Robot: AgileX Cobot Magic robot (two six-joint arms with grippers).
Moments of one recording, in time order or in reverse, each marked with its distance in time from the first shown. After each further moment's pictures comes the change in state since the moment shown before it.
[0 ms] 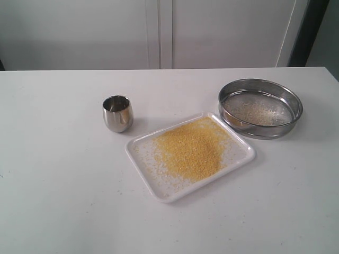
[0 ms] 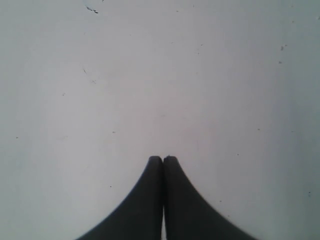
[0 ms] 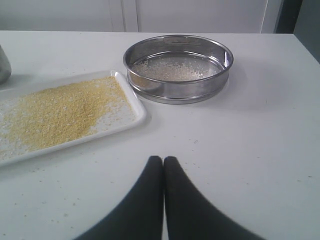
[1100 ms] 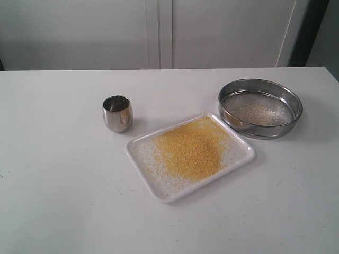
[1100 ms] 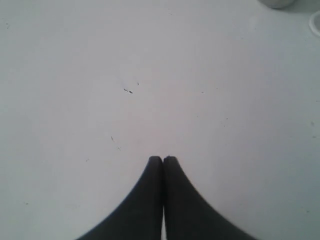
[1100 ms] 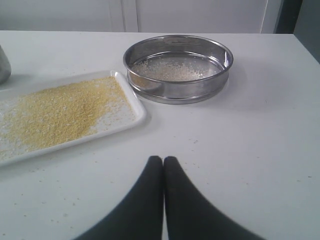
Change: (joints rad) left arm 0.000 -0.542 0.528 -0.004 -0.548 -0.002; right arm 0.000 0.000 0.000 0.000 0.000 0.000
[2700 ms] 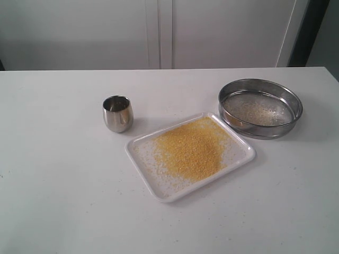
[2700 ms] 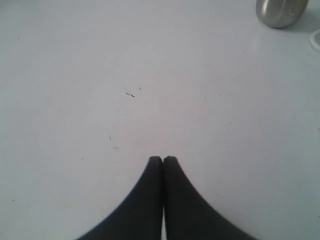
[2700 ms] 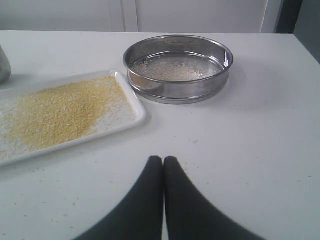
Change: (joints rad) left arm 0.000 -0.317 0.203 0.000 -0.047 -0.047; right arm 0.000 0.000 0.000 0.000 0.000 0.000
